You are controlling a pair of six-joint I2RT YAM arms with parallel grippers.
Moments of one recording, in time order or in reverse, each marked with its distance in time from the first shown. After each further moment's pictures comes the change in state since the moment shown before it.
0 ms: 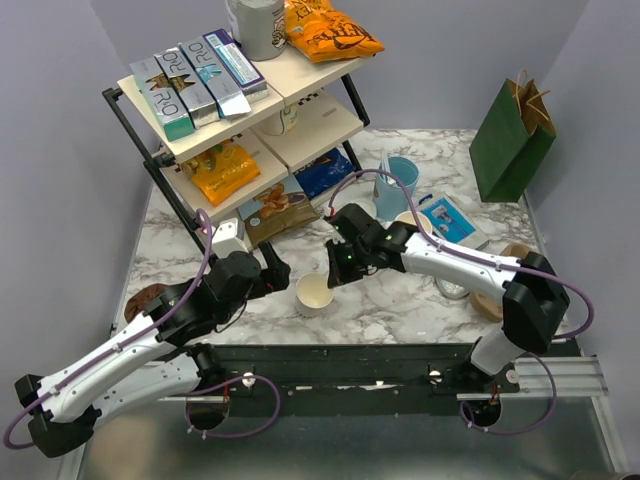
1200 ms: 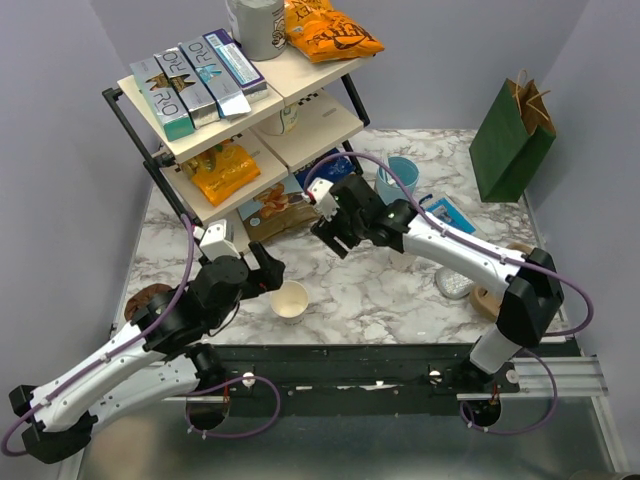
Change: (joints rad) left arm 0.000 -0.069 -0.014 0.018 -0.026 0.034; right arm -0.034 0.038 0.202 0.010 0.265 -0.685
